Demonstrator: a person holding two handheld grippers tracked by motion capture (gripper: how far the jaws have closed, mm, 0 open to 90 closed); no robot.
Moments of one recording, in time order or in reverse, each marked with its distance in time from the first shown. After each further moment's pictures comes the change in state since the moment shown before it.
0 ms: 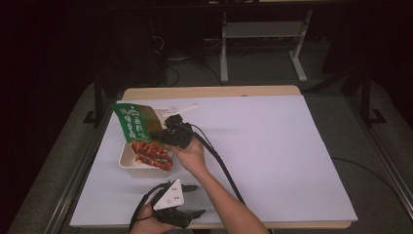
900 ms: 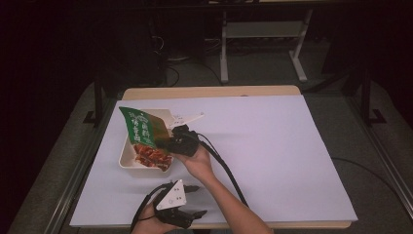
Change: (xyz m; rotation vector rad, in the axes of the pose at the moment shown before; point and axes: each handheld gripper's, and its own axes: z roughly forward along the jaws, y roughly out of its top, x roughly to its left) left arm -0.002 0.000 0.006 0.015 -0.007 0.000; right arm -0.005 -0.027 -0.006 0.002 0.046 -0.035
